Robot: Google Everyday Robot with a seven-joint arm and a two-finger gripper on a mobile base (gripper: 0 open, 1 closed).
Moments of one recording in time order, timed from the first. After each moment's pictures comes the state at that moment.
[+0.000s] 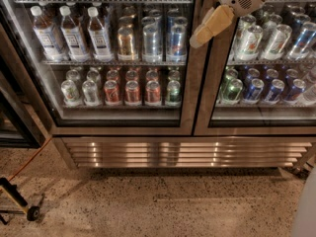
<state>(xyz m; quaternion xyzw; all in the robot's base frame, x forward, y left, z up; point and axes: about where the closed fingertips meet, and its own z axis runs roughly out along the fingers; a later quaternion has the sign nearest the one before) 0.670 -0.116 0.997 -0.56 0.71 0.16 0.39</state>
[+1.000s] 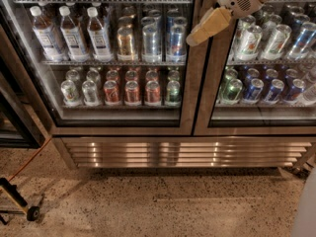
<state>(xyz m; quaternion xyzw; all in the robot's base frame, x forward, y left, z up) 0.668 -0.114 0.993 -0.56 0.71 0.17 0.39</state>
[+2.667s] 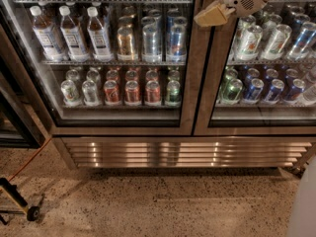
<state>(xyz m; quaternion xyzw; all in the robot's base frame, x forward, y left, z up) 0.671 -0.121 0.994 -0.56 0.71 0.17 0.39</state>
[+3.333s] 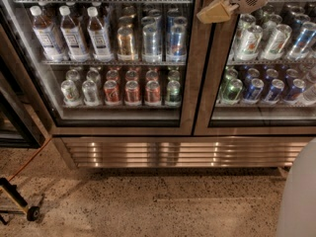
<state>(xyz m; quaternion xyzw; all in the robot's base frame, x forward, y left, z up) 0.677 -0.129 0.998 -0.56 0.71 0.17 0.39</state>
